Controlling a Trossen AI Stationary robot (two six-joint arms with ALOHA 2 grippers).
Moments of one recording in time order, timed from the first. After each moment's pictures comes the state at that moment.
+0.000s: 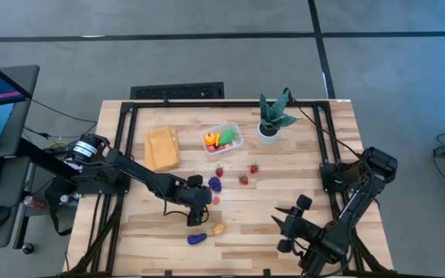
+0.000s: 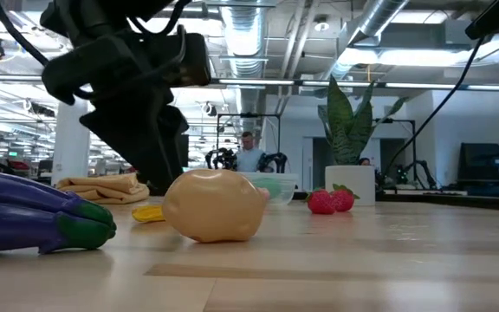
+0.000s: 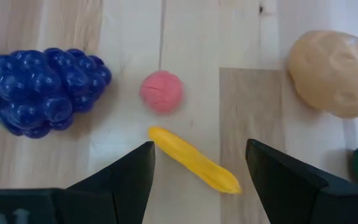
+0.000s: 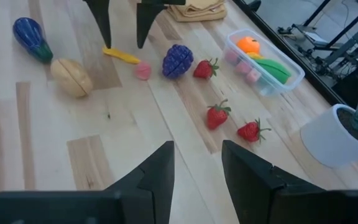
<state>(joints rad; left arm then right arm) -0.32 1.72 0.93 -0.22 -0.12 -0.33 0.99 1.77 1.27 -1.17 1.00 1.28</state>
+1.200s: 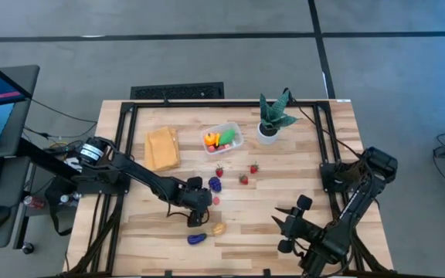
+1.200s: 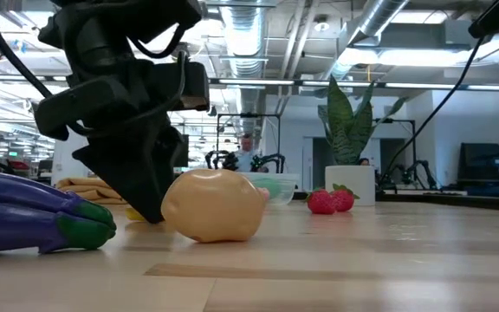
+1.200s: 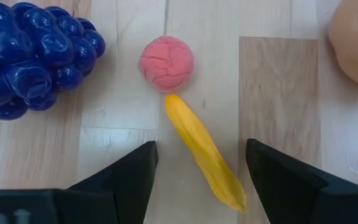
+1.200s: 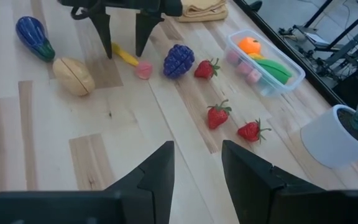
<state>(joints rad) -0.33 1.82 0.93 -0.22 -0.15 -0.35 0.99 1.77 1.27 -1.18 1.00 1.27</state>
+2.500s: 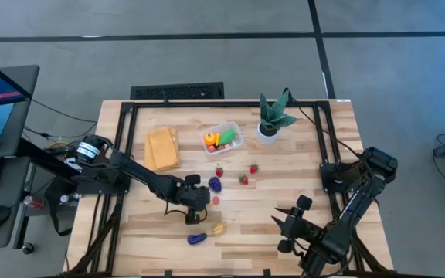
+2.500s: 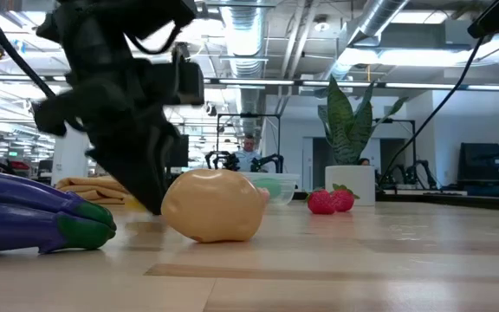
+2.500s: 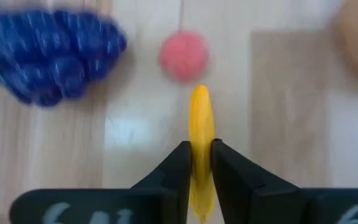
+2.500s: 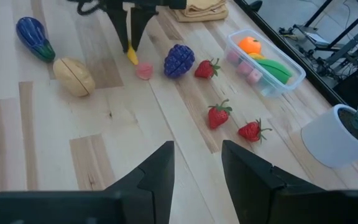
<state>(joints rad) -0.33 1.75 0.92 -0.27 -0.17 -0.32 0.99 1.77 1.27 -1.17 1.00 1.28</state>
